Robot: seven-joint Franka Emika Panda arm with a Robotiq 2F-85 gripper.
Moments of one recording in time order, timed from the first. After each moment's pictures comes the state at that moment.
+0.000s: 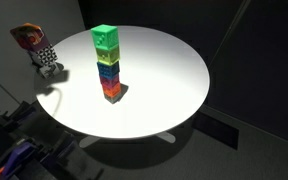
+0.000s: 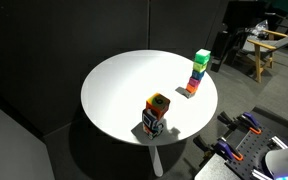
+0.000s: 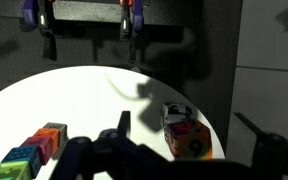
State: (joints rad) arm 0.11 -0.56 0.09 -2.49 0.20 1.81 0.11
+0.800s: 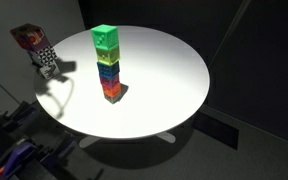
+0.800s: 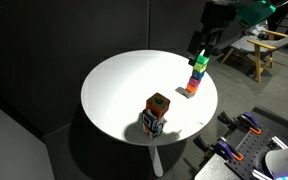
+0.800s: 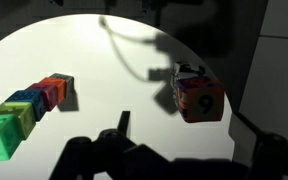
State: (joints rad) arm 0.10 -0.43 0.13 -2.43 0.11 2.03 0.13
